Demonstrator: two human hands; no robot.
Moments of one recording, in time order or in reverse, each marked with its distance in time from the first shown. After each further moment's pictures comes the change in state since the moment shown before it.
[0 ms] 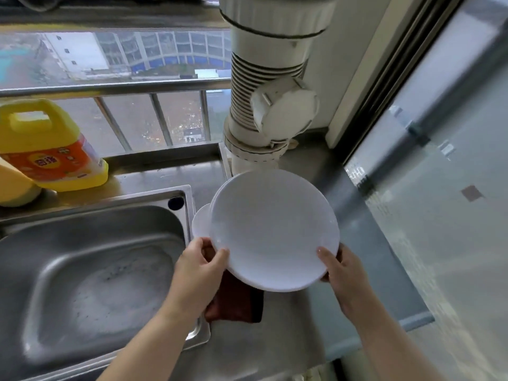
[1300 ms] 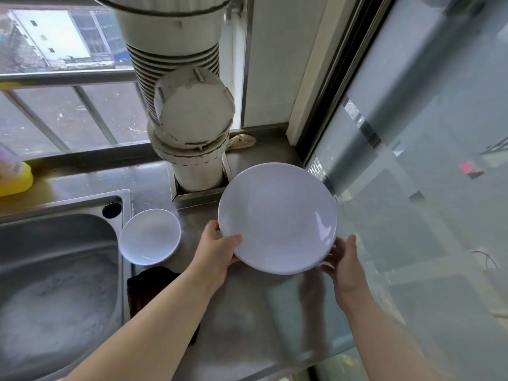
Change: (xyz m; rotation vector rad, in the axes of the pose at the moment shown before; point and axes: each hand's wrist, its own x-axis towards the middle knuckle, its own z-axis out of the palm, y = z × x) left_hand 0.050 0.040 0.159 -0.522 -0.151 -0.335; right_hand 0.094 0.036 -0.112 0.228 0.173 0.104
